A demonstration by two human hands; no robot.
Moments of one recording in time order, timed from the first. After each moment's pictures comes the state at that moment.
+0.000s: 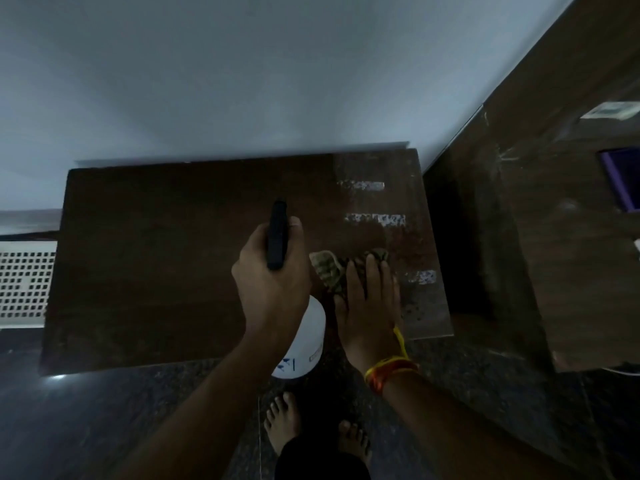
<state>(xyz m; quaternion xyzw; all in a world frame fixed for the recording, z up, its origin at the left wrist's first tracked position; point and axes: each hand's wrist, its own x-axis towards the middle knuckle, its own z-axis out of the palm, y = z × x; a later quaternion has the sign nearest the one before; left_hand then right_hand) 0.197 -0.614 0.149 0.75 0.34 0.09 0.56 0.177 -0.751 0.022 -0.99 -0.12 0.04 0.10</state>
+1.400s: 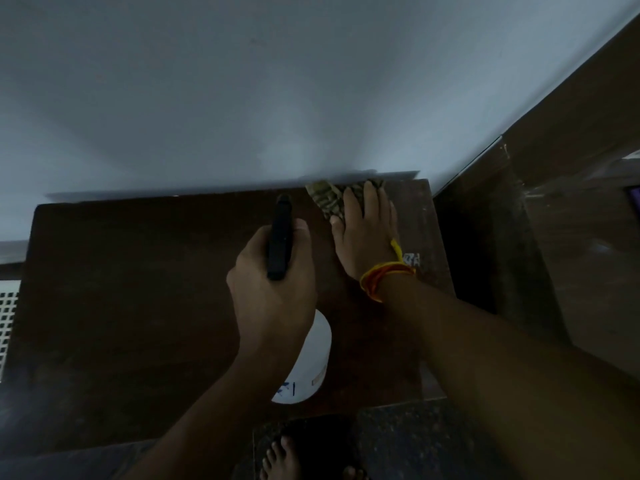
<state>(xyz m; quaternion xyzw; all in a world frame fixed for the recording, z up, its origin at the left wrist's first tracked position) 0.252 -0.591 0.145 0.74 0.30 0.08 0.59 0.359 -0.701 0.014 -0.99 -0.11 0.00 0.12</state>
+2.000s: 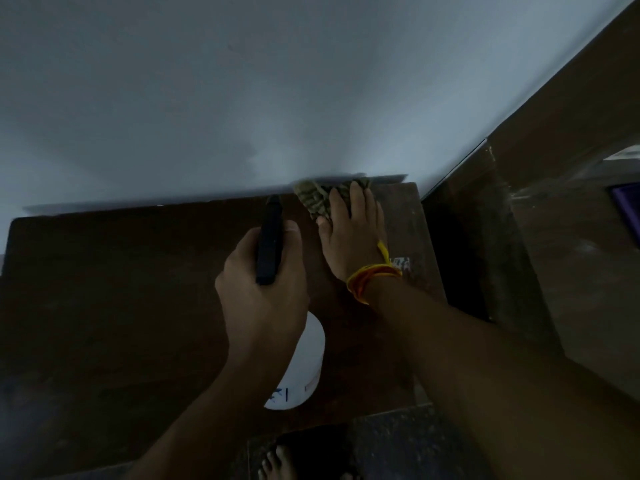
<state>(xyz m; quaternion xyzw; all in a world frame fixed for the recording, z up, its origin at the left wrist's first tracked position) 0.258 -0.592 0.146 0.75 0.28 0.08 0.59 0.366 -0.695 0.012 -0.99 -0.11 -0.01 0.13</state>
